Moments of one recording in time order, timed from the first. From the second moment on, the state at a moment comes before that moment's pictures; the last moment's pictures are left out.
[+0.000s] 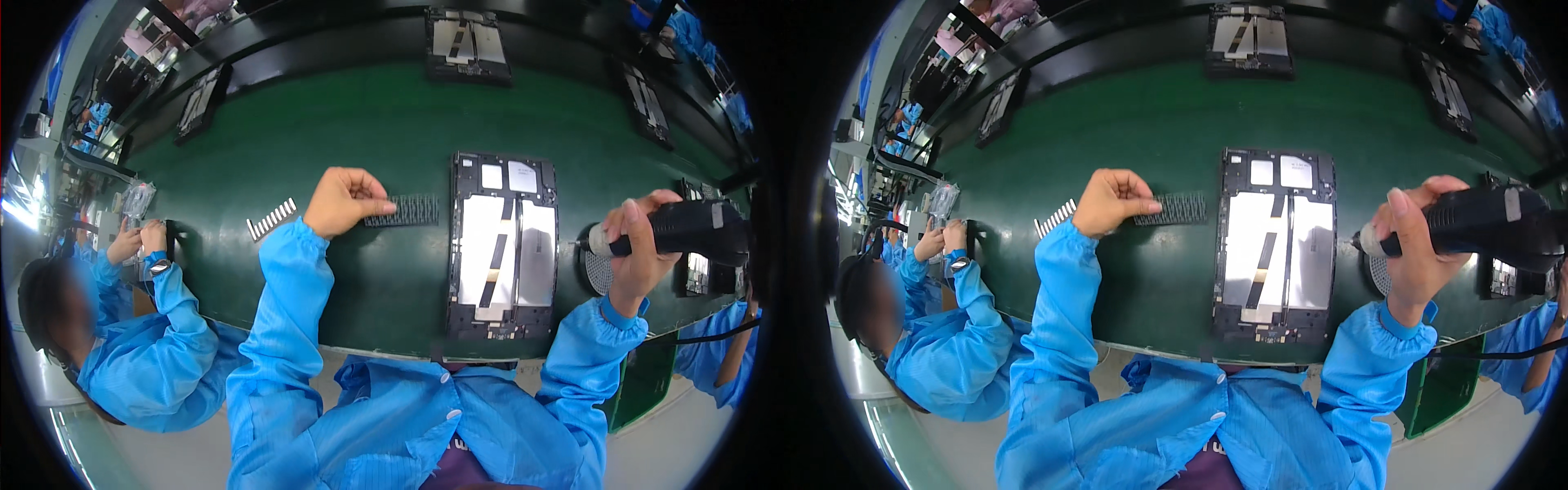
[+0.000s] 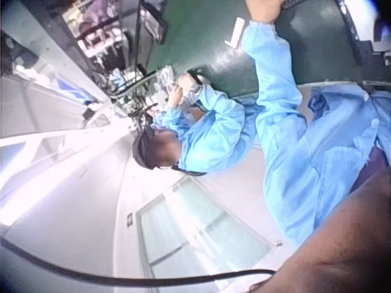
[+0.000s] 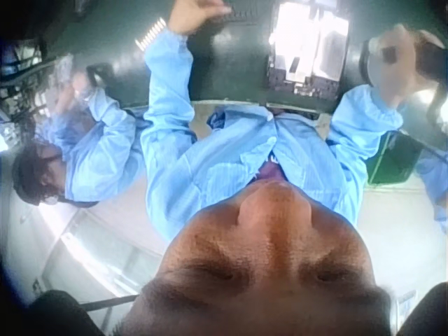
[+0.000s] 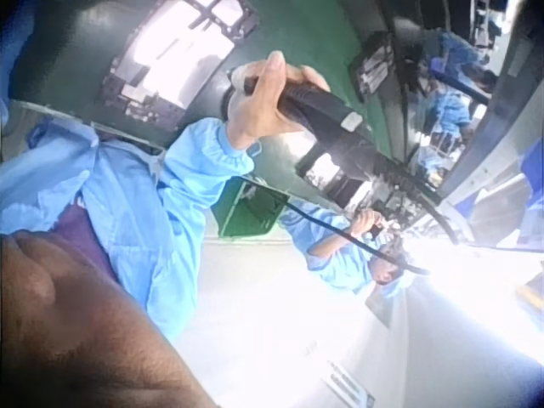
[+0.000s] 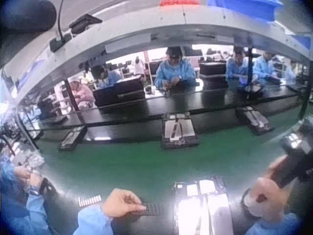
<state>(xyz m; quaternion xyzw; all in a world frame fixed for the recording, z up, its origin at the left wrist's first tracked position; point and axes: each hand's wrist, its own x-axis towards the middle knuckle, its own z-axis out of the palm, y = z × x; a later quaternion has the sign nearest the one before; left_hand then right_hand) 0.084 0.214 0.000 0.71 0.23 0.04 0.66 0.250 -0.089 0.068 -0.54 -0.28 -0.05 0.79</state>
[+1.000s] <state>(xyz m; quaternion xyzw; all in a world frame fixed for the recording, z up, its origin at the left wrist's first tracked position) 0.133 0.148 -0.009 0.80 0.13 0.06 0.58 0.219 0.020 0.059 -0.50 -0.37 0.10 0.77</state>
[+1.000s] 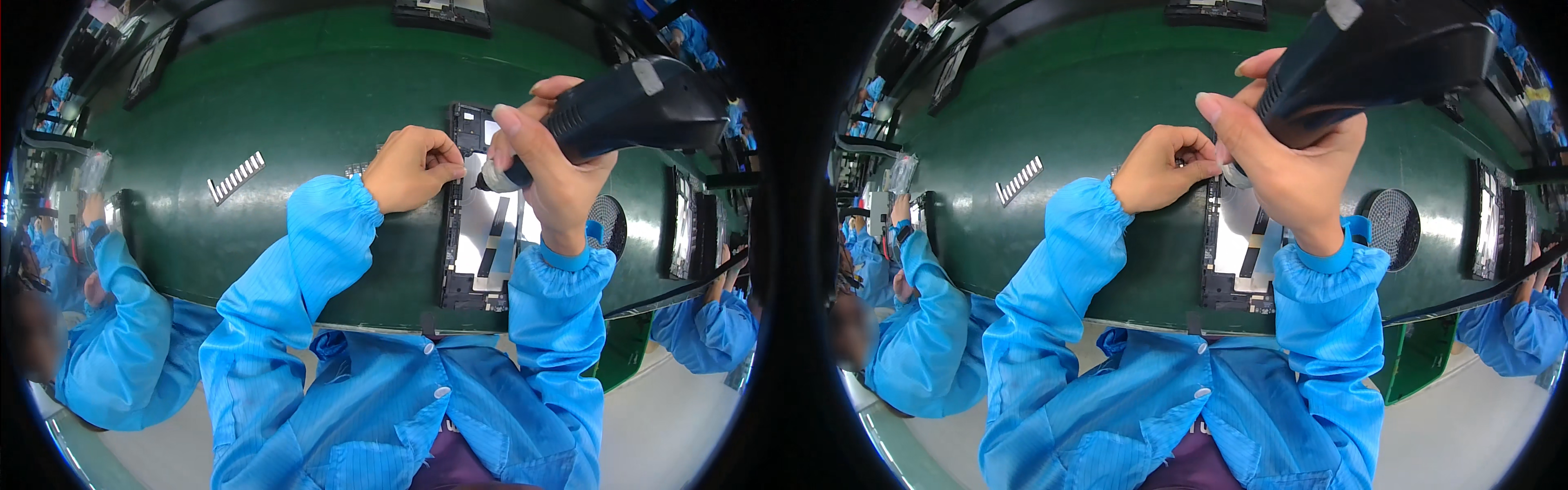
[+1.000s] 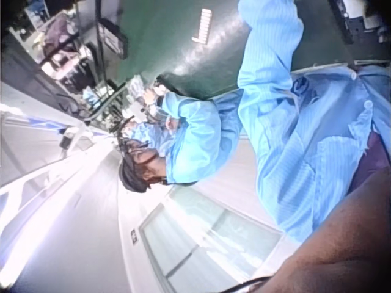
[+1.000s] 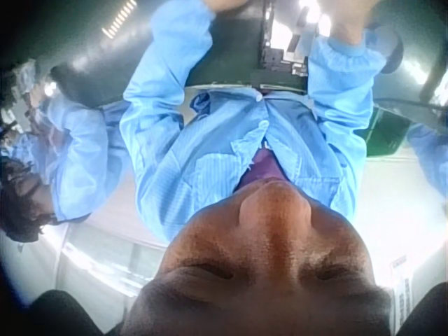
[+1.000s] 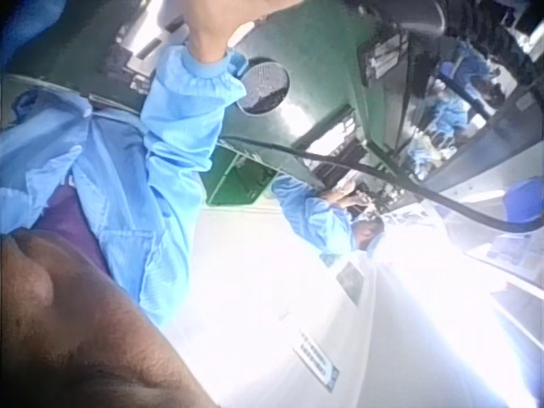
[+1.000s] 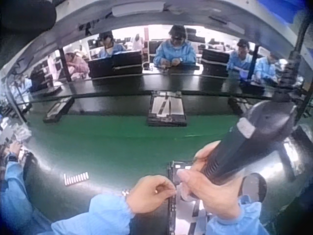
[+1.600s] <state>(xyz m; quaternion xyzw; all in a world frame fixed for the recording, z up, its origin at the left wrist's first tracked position) 0.143 0.164 -0.002 0.73 0.19 -0.07 0.65 0.222 0.040 0.041 -0.53 -0.38 0.09 0.75</state>
